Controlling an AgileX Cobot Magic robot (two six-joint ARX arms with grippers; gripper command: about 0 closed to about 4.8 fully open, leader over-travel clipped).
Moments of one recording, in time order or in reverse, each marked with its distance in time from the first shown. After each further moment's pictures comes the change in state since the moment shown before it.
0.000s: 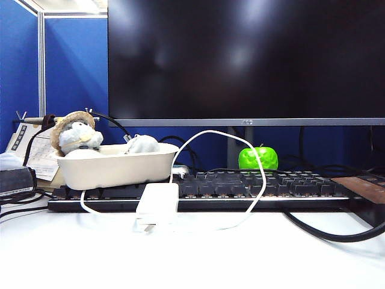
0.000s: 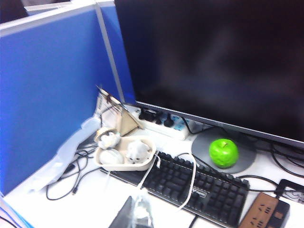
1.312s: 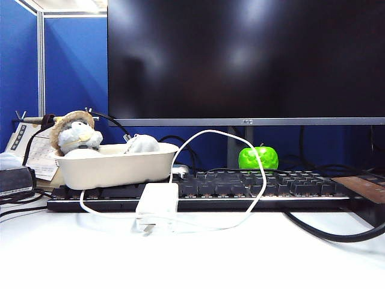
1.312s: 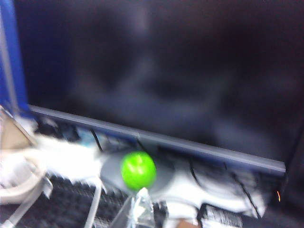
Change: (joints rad) left arm 0.000 0.038 -0.397 0.179 -0.326 0.181; right arm -0.458 -0.216 -0.857 0.776 -0.133 -0.204
